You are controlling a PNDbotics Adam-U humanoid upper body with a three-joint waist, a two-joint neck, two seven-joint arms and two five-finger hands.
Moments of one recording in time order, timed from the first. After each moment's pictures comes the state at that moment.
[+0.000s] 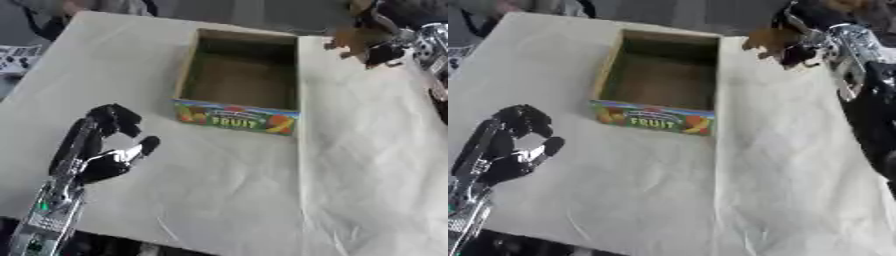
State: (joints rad) left arm -0.19 0.21 -0.14 -1.72 -0.12 -0.09 -0.10; right arm -0.98 -0.50 0.16 -0.96 1.02 -0.26 0.21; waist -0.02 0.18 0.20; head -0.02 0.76
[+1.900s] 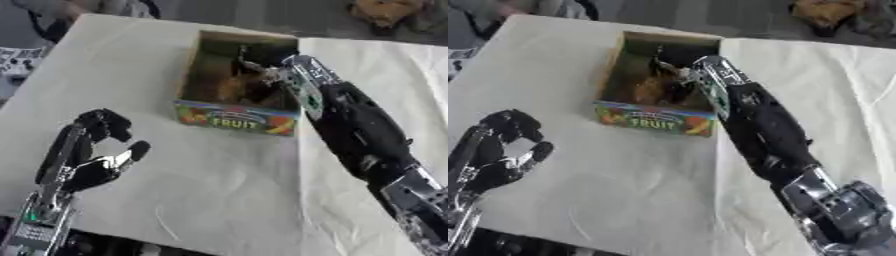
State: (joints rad) left arm -0.20 0.19 -0.14 -1.72 -0.11 -0.10 -0.11; right arm -1.01 -0.15 0.24 -0.80 1.15 -0.36 0.28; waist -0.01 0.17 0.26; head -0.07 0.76
